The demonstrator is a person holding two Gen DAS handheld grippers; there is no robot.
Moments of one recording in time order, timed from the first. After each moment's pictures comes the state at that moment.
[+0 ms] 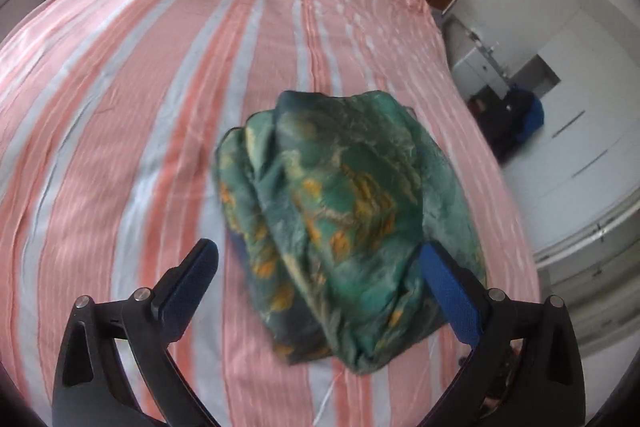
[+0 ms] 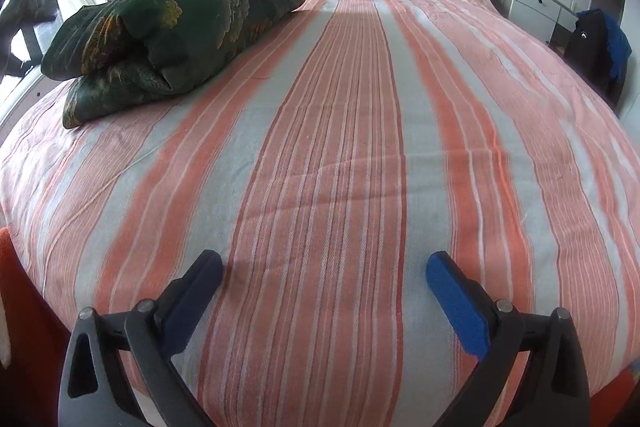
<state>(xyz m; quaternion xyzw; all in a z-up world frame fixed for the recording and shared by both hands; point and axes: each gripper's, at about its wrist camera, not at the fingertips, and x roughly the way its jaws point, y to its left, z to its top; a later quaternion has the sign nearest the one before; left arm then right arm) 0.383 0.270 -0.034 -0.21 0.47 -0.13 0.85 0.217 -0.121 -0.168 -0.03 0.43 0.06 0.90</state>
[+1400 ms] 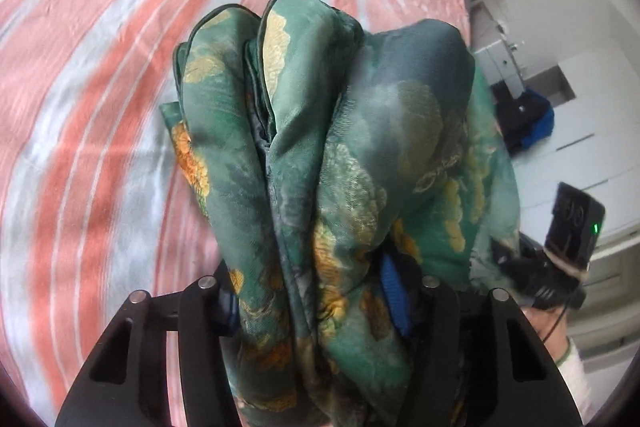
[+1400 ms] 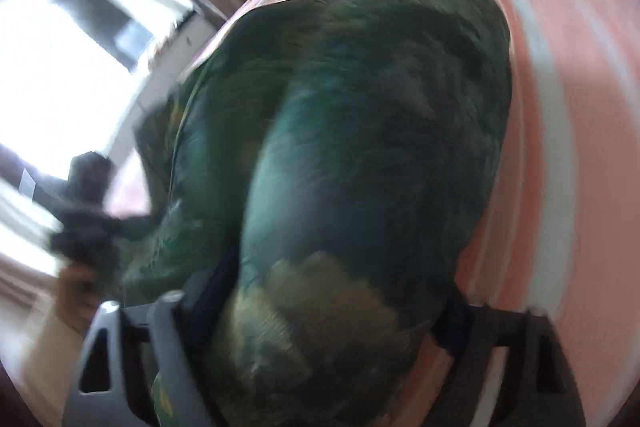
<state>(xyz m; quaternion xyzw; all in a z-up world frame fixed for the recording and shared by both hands) 0.402 0.249 -0.121 -0.28 0.52 -0.13 0.80 0.502 0.012 -0.110 0.03 0.51 0.29 0.81</state>
